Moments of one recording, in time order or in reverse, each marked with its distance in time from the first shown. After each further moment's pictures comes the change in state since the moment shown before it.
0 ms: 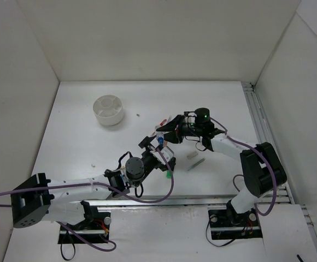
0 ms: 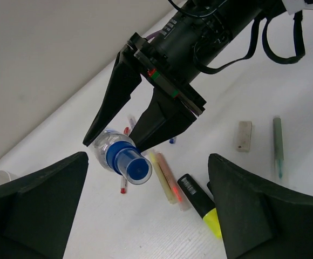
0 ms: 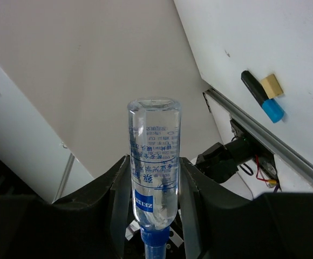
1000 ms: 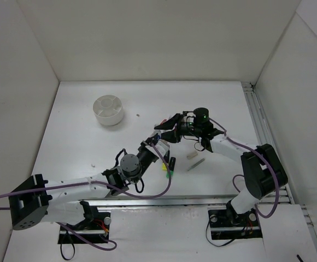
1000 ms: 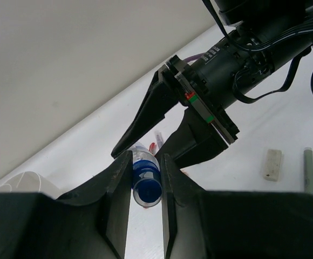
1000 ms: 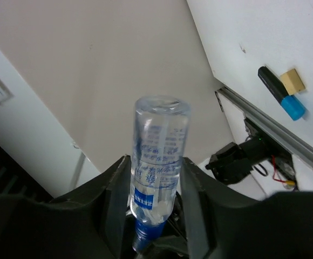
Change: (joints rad) left arm 0.035 -0.005 0.011 0.106 -0.060 0.051; right arm 0.034 -0.020 0.002 0.060 0.030 0.095
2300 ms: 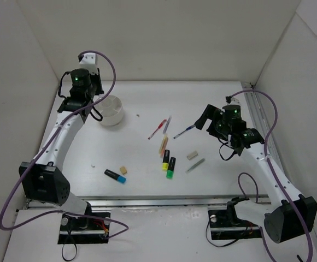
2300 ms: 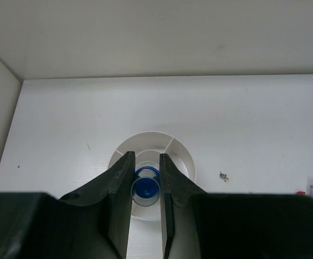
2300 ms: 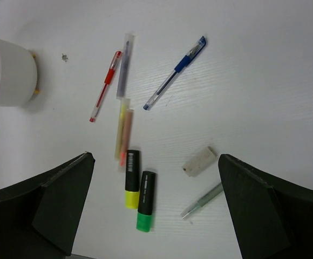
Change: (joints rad) left arm 0.956 0.270 0.841 -0.902 0.367 -0.454; right arm -0.175 -0.451 0.151 -0.892 0.832 -1.064
